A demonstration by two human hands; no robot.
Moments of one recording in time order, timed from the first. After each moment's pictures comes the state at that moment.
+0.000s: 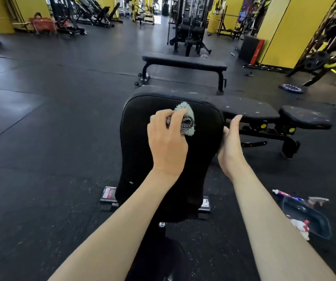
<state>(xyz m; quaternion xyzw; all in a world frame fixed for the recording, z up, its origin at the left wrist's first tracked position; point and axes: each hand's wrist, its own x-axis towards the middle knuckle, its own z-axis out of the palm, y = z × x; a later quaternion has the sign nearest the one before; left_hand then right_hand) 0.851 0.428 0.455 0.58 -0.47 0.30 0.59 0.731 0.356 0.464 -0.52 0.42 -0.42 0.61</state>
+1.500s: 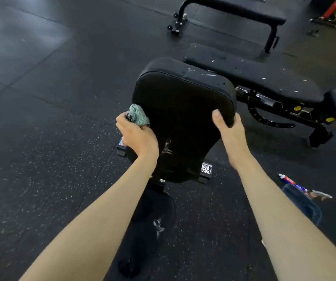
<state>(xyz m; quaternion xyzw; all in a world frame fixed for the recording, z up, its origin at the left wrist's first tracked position) 0.862 0.469 0.442 0.78 -0.02 -0.03 0.63 0.717 0.363 0.487 -0.65 0.45 -0.27 0.55</state>
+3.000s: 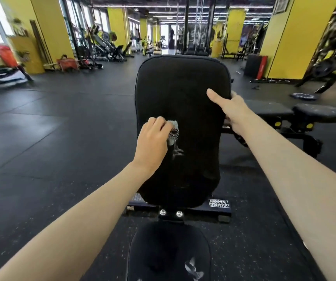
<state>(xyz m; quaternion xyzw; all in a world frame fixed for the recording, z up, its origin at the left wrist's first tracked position) 0.898 0.497 0.360 0.62 -0.62 0.33 0.34 0.729 0.372 0.448 -0.64 0.38 -0.43 0.52</state>
